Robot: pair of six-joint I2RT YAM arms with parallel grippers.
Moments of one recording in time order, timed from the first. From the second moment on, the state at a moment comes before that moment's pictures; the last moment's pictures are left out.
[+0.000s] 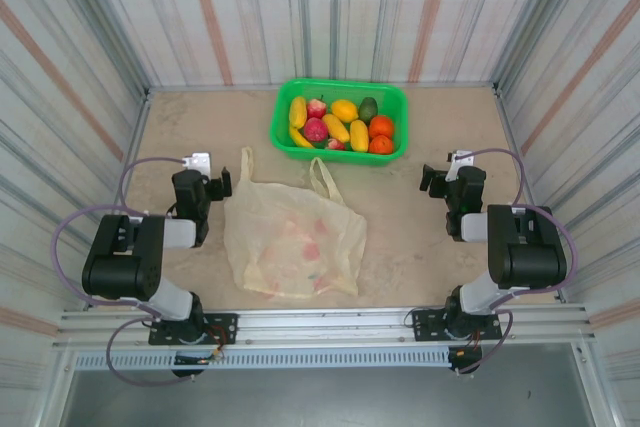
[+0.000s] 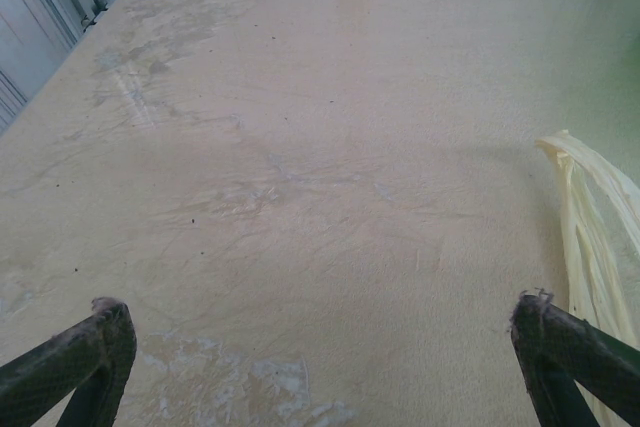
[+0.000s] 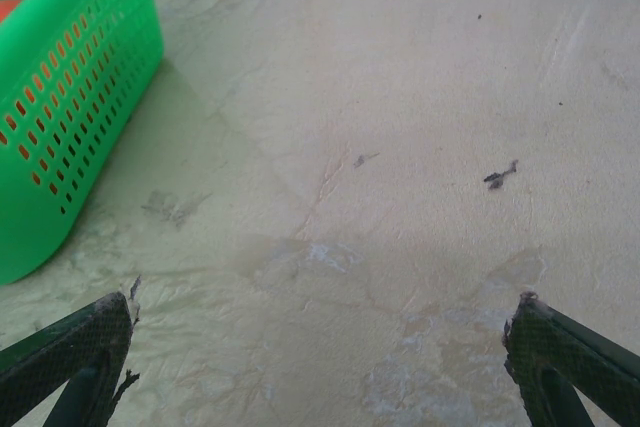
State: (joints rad) left arm -0.06 1.52 0.39 0.73 -0.17 0.04; right arm -0.05 1.56 0.40 0.74 -0.03 0.09
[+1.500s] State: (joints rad) left arm -0.41 0.91 0.71 0.21 -0.31 0.10; right arm 0.41 0.88 0.84 -0.02 0.14 0.08
